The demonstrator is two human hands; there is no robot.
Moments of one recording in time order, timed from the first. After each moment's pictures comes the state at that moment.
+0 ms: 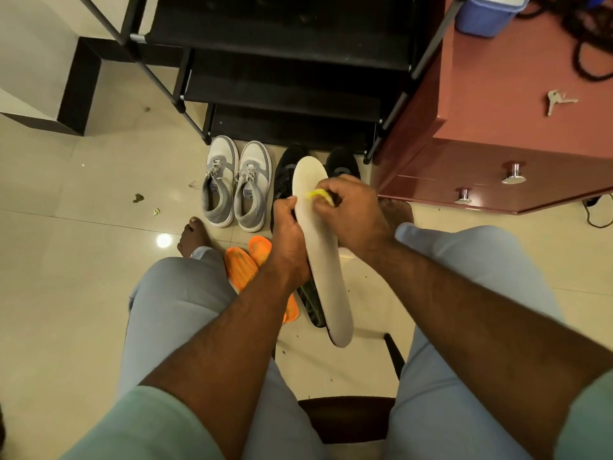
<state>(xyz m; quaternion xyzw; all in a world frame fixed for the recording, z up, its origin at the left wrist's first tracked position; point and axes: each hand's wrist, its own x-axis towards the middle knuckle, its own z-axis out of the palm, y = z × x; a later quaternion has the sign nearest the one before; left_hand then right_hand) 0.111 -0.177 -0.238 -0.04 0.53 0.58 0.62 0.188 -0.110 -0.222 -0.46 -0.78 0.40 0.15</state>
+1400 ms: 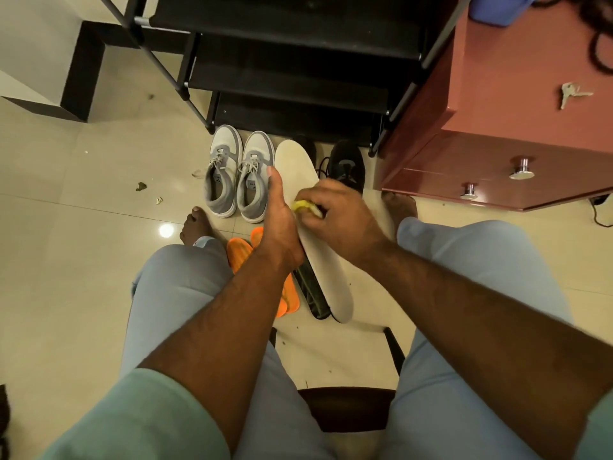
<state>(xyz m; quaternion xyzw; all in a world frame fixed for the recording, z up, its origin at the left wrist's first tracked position) 0.095 -0.178 -0.242 -0.08 0.48 0.62 0.62 0.187 -0.128 -0.222 -0.33 -0.84 0.40 0.12</state>
